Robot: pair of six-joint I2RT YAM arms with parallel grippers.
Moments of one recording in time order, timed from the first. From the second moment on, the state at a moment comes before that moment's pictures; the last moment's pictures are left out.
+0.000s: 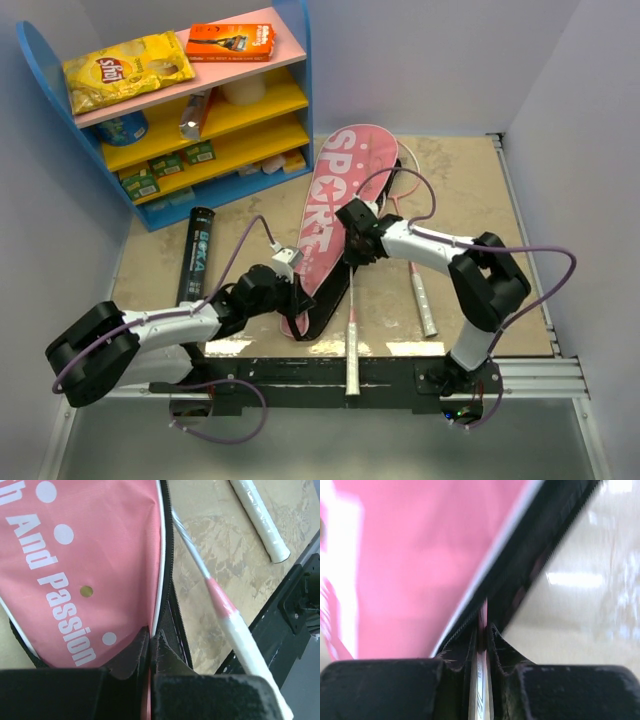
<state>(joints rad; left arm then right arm) -0.85 1.18 0.32 0.35 0.13 -0.57 0.71 1.72 1.08 -0.49 0.18 0.72</state>
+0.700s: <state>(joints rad) -0.92 1.21 0.33 0.38 0.06 -0.62 0.60 1.89 1.25 -0.26 0.27 0.53</state>
